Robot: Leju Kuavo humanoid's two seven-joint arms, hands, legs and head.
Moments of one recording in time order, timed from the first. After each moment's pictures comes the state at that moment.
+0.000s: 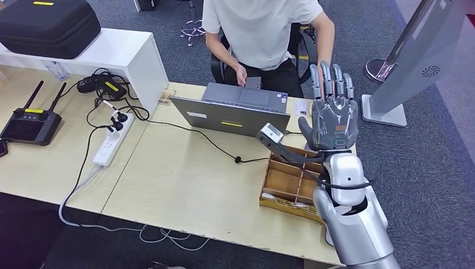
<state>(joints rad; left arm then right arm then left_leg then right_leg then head) -0.09 -0.13 1.20 -0.23 -1.27 -0.07 -0.07 -0.55 0.08 0.45 -1.29 1.43 -0.25 -0.10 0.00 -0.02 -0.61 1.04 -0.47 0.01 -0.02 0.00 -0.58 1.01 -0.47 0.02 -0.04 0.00</state>
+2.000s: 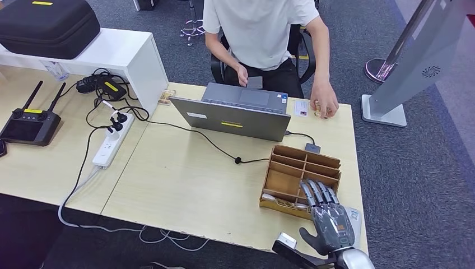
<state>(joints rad) -0.09 -0.13 1.31 -0.23 -1.12 -0.05 -0.06 -0.02 -0.18 0.48 -1.45 1.14 -0.13 -0.27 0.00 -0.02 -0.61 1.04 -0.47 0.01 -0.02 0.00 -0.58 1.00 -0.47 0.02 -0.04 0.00</state>
